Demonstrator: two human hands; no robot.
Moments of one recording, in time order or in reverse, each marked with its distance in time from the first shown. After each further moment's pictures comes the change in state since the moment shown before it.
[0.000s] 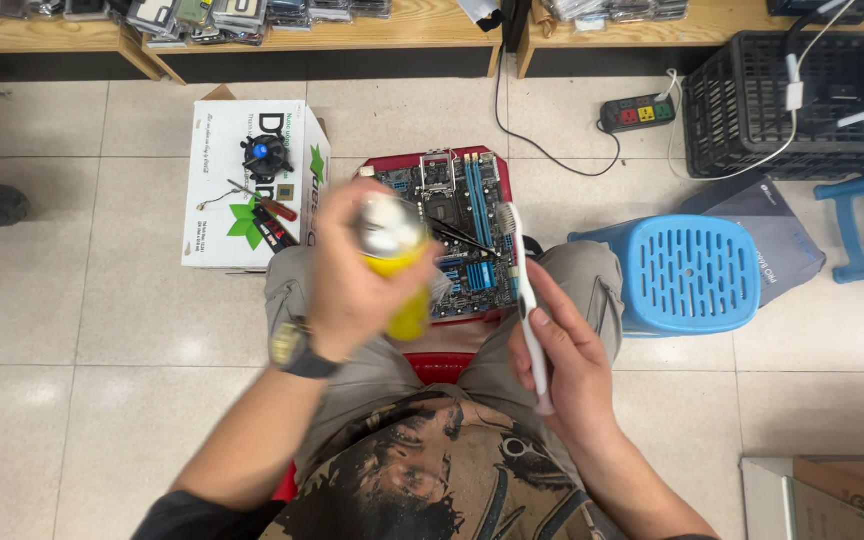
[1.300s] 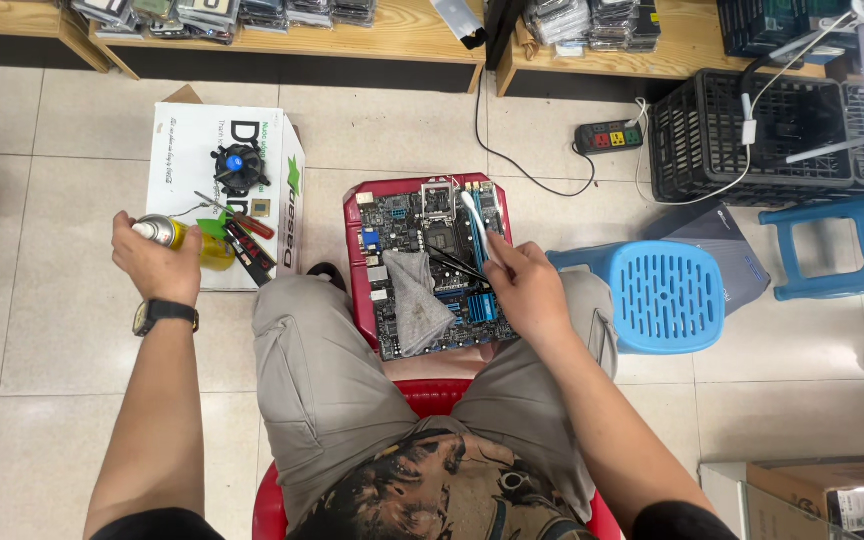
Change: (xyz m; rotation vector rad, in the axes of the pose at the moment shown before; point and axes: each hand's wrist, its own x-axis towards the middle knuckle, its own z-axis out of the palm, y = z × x) left_hand -0.064 -0.347 -0.223 0.809 0.260 -0.510; right_hand 0.167 0.095 -0.045 -1.269 0.021 -0.062
